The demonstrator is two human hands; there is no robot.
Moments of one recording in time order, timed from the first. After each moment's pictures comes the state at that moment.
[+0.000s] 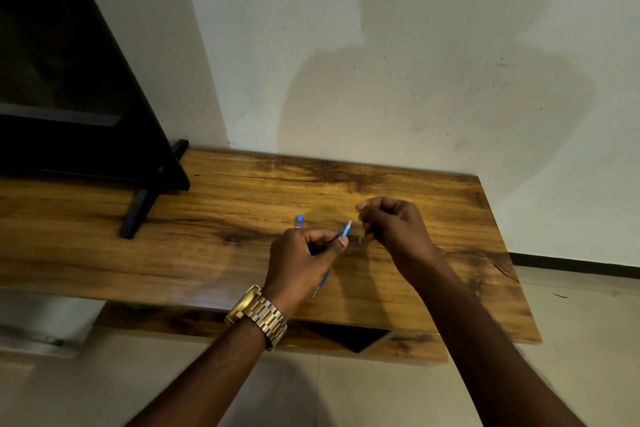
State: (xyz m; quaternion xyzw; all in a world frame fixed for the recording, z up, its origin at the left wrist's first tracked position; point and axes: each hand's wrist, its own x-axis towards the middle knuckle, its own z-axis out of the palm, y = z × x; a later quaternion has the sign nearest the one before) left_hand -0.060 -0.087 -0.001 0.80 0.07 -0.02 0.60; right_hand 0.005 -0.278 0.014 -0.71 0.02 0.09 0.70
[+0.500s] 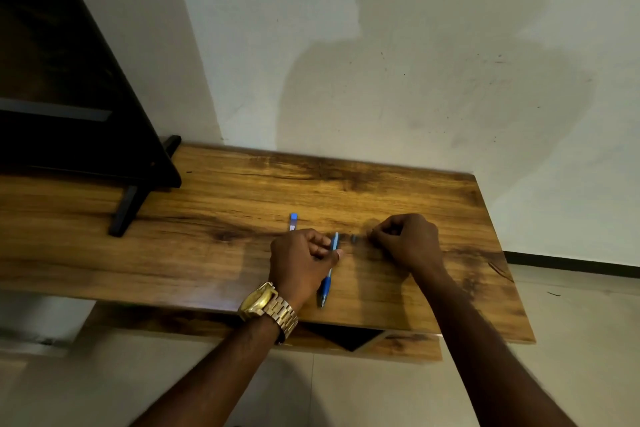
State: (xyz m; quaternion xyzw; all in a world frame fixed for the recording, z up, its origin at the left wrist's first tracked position) left_hand -0.047 -0.104 -0.020 0.87 0.13 -0.01 0.48; right_hand 0.014 -0.314 -0.017 -0.91 0.10 0.05 0.39
